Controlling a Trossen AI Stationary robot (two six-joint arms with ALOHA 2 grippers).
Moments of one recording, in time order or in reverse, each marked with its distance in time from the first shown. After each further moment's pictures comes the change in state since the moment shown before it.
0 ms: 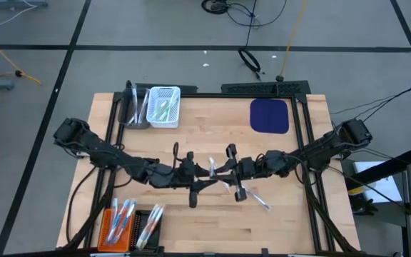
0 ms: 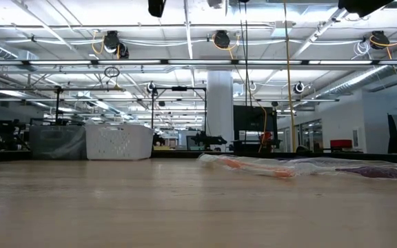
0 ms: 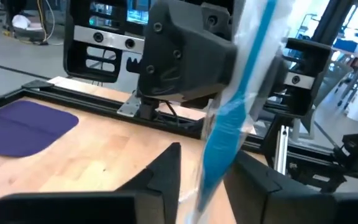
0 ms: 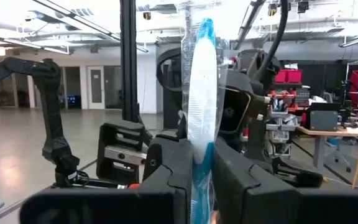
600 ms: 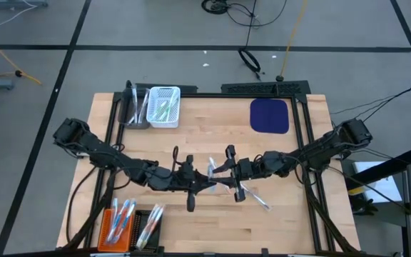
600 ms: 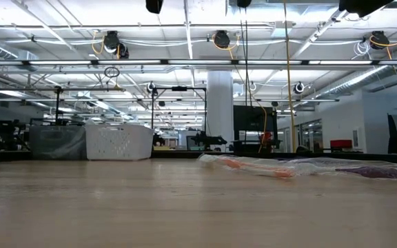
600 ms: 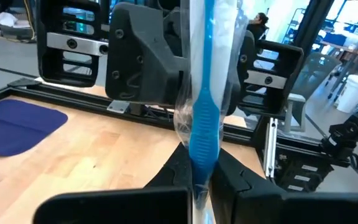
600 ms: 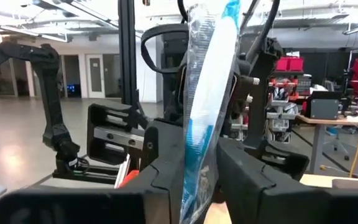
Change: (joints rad) left arm -0.025 -0.001 0.000 -0.008 0.013 0.003; right arm -0.001 0.000 0.000 -0.059 -0.005 0.008
